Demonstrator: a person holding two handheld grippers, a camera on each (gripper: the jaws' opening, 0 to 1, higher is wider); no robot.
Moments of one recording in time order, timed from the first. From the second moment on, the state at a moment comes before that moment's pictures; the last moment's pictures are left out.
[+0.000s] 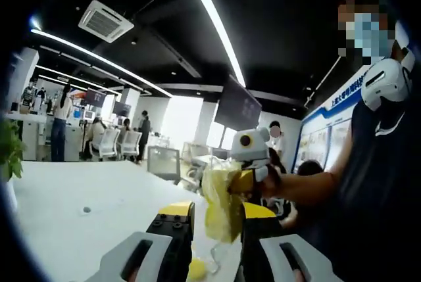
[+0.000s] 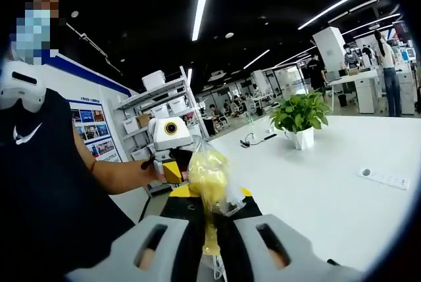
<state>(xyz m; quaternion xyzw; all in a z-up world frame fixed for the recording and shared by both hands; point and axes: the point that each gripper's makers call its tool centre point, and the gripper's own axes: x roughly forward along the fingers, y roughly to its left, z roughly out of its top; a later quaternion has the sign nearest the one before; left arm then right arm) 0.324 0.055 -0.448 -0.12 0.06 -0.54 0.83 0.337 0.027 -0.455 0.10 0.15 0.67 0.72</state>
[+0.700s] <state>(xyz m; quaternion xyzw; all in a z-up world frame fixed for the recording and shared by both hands) 0.327 0.045 -0.423 -0.16 0.04 -0.55 0.82 0.331 0.026 -0.454 0.11 0.13 0.68 0.71</state>
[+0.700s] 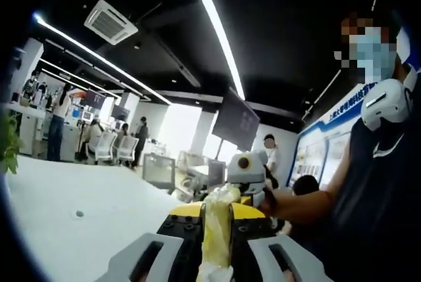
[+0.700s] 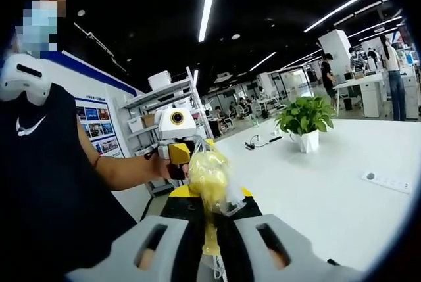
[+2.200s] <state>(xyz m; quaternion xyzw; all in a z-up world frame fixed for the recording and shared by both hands) 0.333 0.033 -0.404 -0.16 0.01 -0.56 0.81 0.364 0.012 -0.439 0.15 0.06 0.63 0.76</state>
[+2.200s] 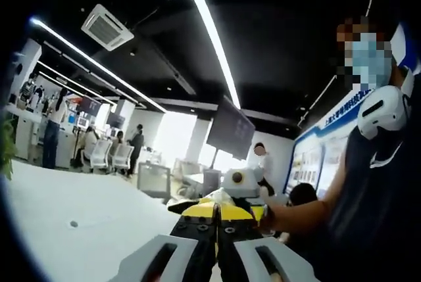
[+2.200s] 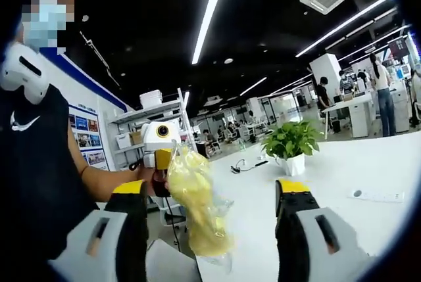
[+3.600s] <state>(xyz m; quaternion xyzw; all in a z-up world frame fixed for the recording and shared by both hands) 0.358 0.033 -0.425 -0.20 0.07 -0.52 0.83 0.381 -0.129 -0.518 0.05 0.09 0.47 0.88</state>
